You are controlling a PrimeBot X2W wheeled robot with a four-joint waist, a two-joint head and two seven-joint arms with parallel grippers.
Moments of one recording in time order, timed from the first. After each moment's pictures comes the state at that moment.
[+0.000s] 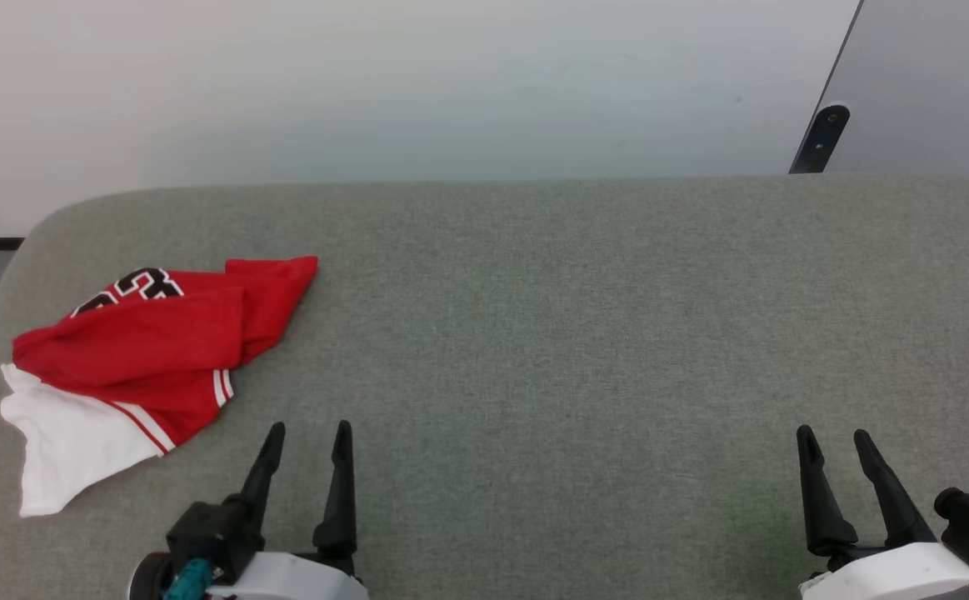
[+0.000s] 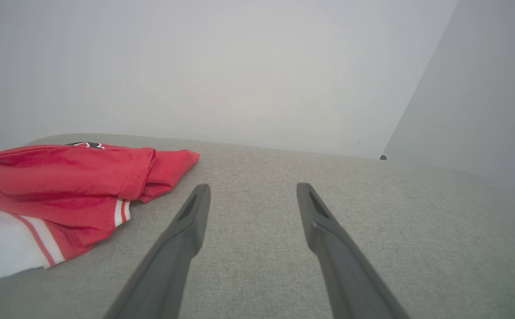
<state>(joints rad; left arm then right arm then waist) 0.01 0.09 -0.12 0.05 -0.28 0.02 -0.20 0.00 -0.09 0.01 0.13 0.42 0.13 -0.16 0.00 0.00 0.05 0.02</state>
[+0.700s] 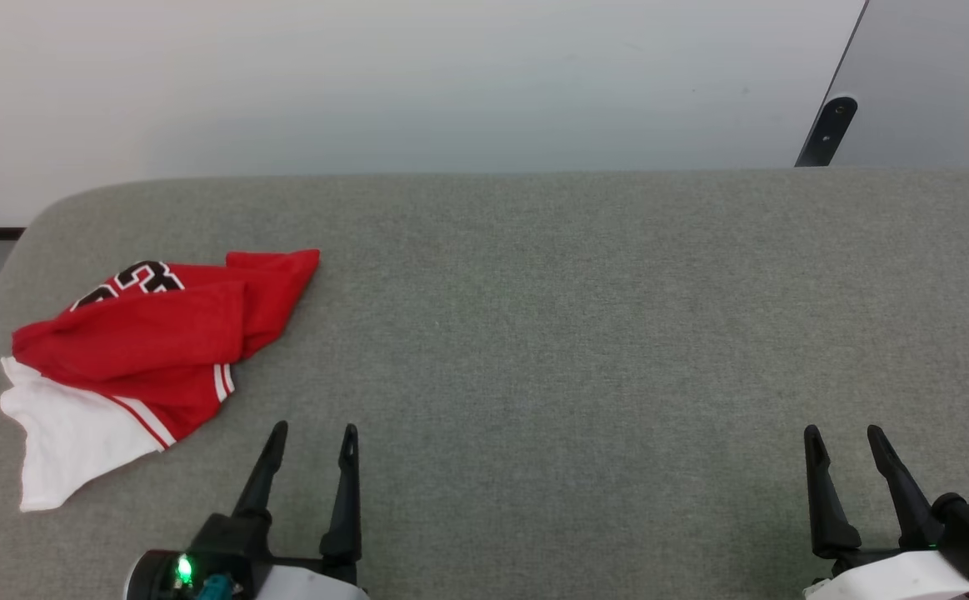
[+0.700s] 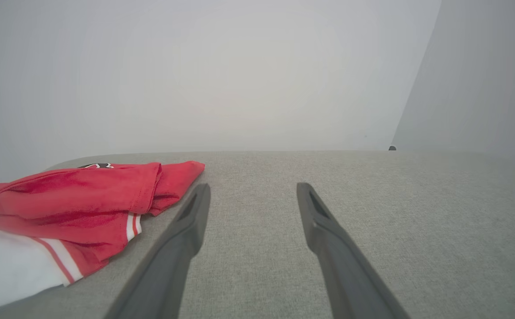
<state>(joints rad) 0.03 0.08 -0.11 0.04 -0.14 0.02 -0.24 0.01 -0.07 -0.02 0.11 0.26 0.13 -0.21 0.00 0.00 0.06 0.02</state>
